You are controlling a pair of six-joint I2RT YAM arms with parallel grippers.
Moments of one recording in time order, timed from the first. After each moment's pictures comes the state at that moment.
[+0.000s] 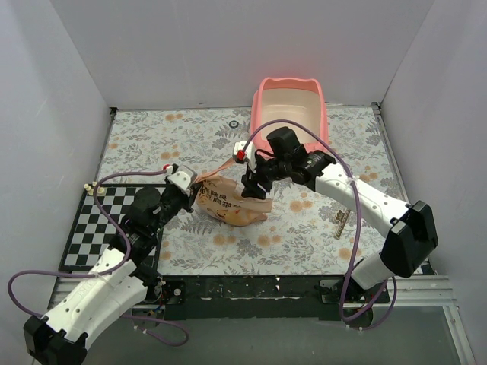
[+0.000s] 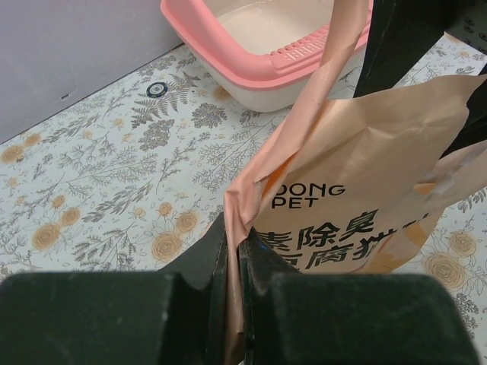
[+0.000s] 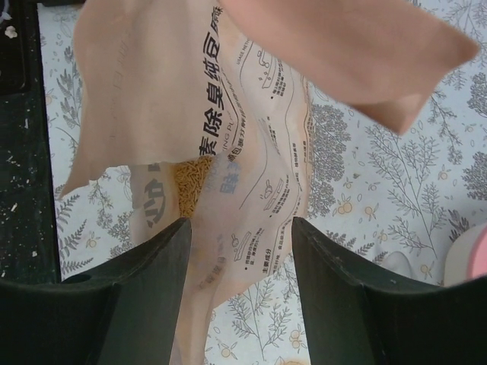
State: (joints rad) left arm -0.53 0.65 0.55 0.00 0.07 0.14; right arm 0.76 1.50 1.30 -0.49 -0.55 -0.45
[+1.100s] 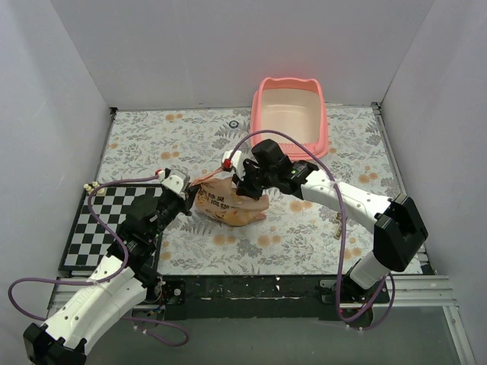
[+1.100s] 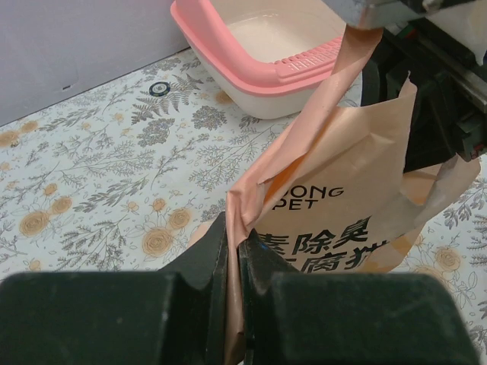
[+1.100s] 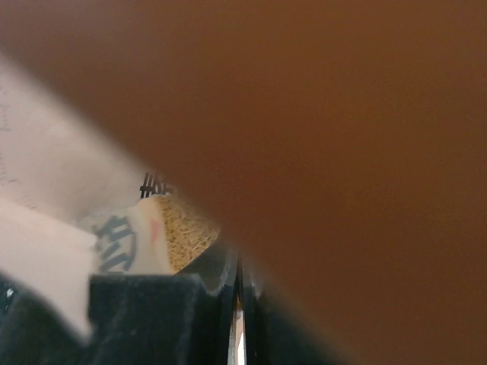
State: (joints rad) left arm -0.54 0.57 0.49 0.02 0.03 0.05; right arm 0.84 1.58 1.24 -0.39 -0.42 -0.36
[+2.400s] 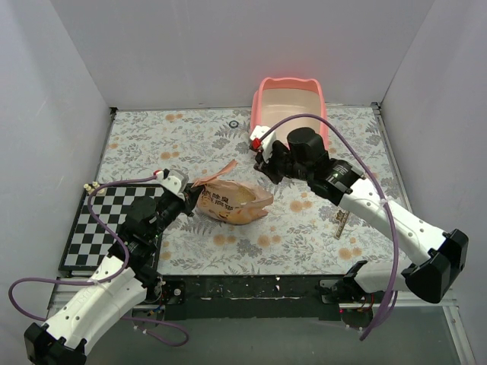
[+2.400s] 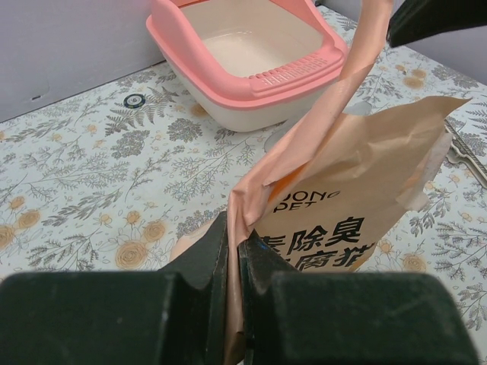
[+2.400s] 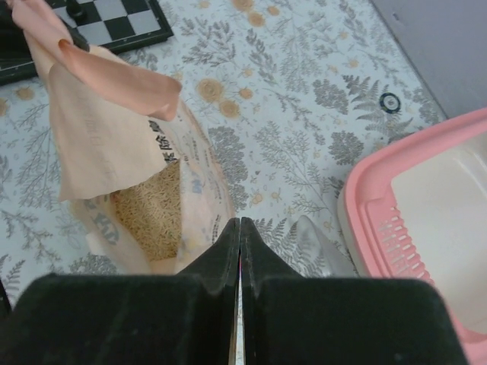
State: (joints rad) left arm -0.54 0.56 0.46 0.08 0.09 -0.01; right arm 0.80 1.27 1.25 -0.39 -0.19 -0.31
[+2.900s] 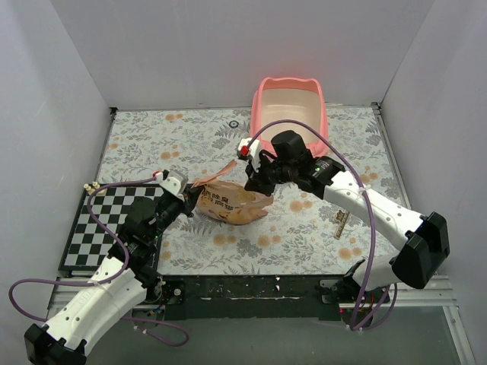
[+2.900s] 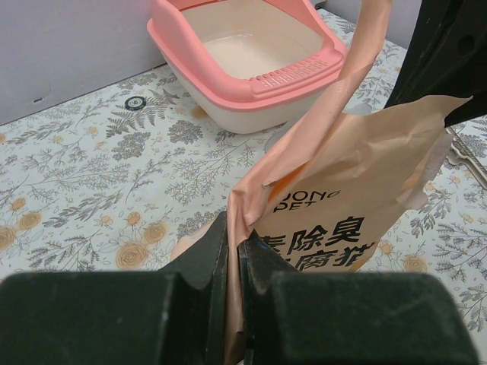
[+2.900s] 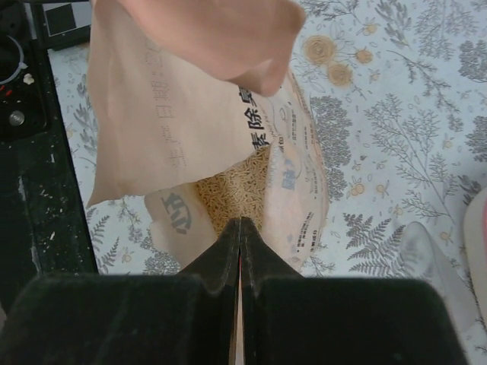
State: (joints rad) left arm -0.54 0.55 0.45 0.10 0.09 -0.01; right arm 0.80 1.41 1.26 -0.48 -0.45 -0.26
